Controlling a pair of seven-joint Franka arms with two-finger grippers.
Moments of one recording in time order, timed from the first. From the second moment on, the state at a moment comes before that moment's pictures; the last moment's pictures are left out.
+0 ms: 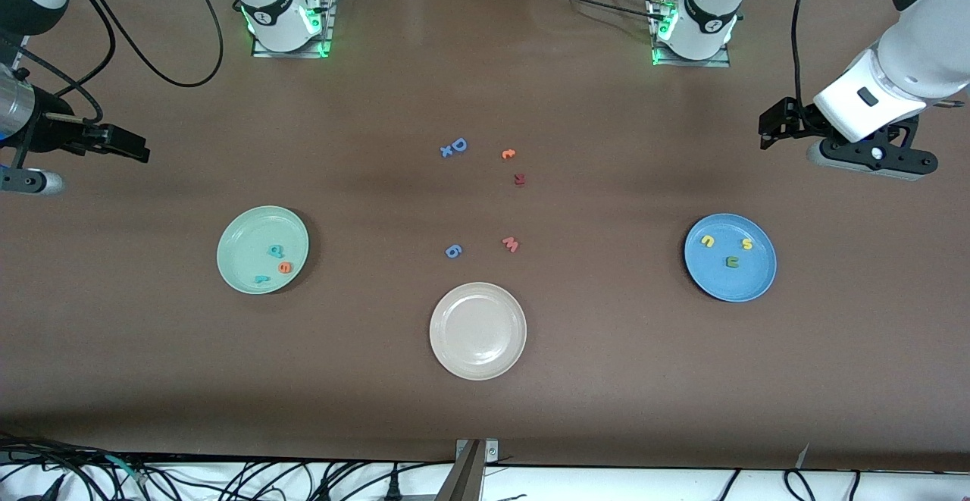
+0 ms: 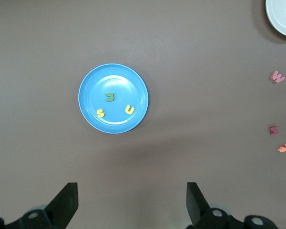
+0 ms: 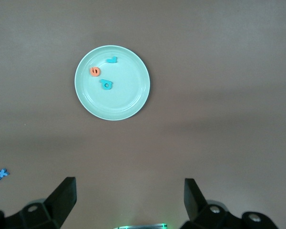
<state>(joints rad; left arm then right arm) -0.03 0.00 -0.11 -1.68 0.02 1.60 0.05 -0.04 0.11 0.03 -1.56 -0.04 1.52 0.08</state>
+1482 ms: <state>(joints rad) -0.03 0.00 -0.11 -1.68 0.02 1.60 0.04 -0.02 0.11 0.03 -1.53 -0.01 1.60 0.06</state>
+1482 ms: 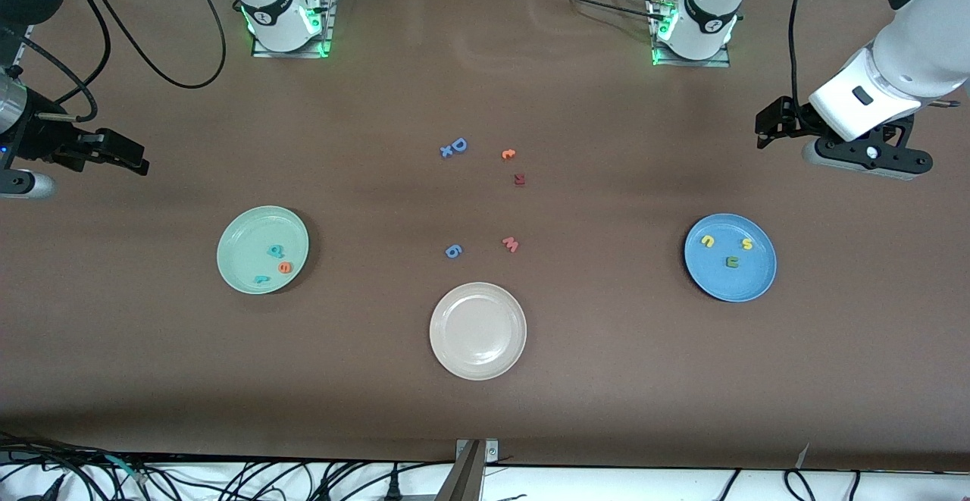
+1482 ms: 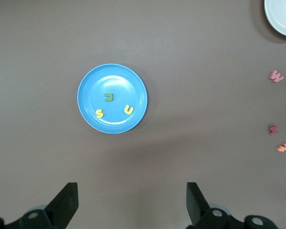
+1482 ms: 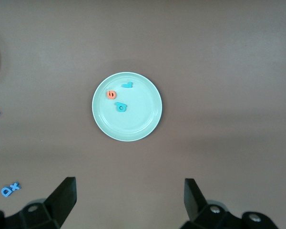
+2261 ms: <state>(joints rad) -0.03 0.00 -0.11 -1.68 0.02 1.60 0.04 -0.02 0.12 0.03 -1.53 -0.01 1.60 0.06</state>
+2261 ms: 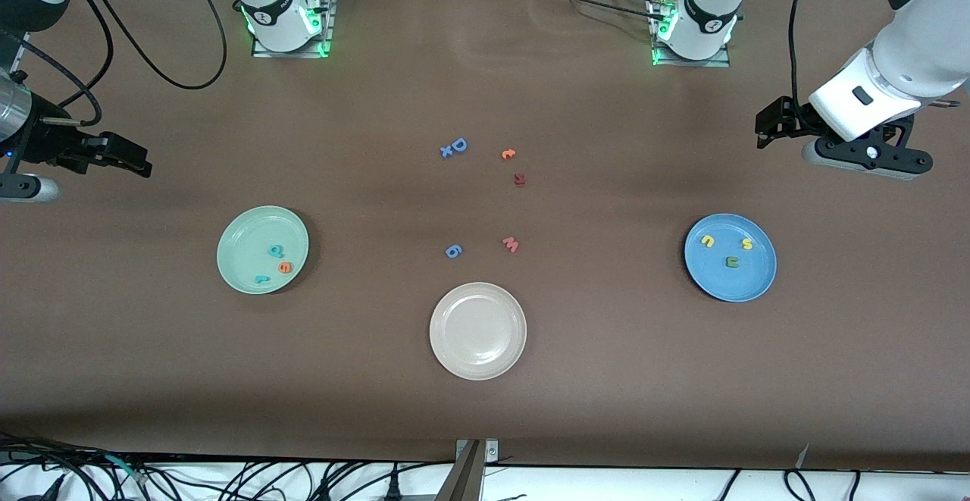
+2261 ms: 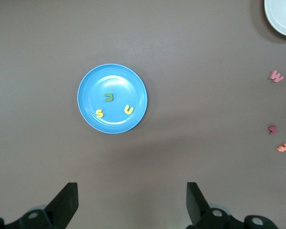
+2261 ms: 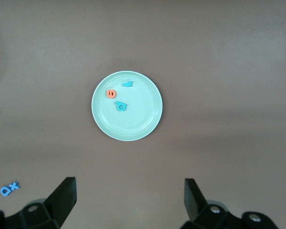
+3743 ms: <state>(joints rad) -0.03 0.00 -0.14 -1.68 0.02 1.60 0.02 -0.02 0.12 0.03 -1.53 -0.01 1.60 0.06</state>
